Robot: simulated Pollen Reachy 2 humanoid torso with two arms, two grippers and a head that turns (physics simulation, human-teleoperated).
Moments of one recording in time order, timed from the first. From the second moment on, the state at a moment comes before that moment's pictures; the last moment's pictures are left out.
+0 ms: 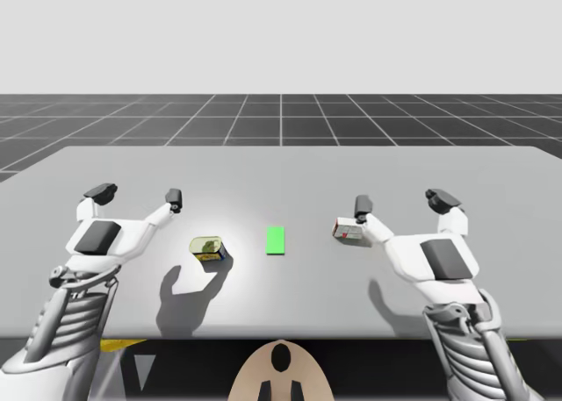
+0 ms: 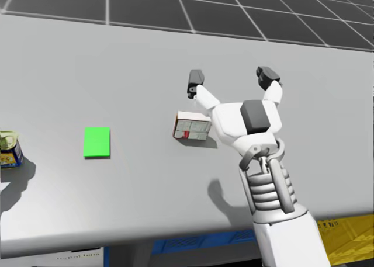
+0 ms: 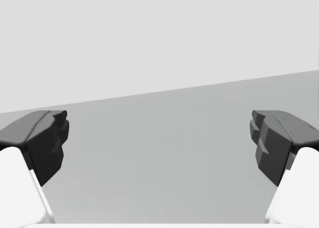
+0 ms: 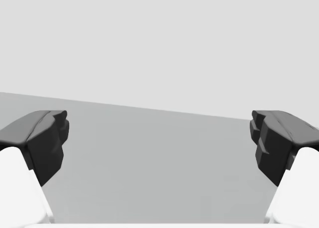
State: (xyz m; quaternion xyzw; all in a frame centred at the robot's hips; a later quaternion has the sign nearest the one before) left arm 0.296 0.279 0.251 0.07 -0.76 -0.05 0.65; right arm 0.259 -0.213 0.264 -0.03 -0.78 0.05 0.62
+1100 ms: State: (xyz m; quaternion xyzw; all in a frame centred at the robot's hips) left arm 0.294 0.273 0.248 0.09 -0.75 -0.04 0.66; right arm 0.232 -0.161 0.164 -0.02 -0.69 -0.01 0.72
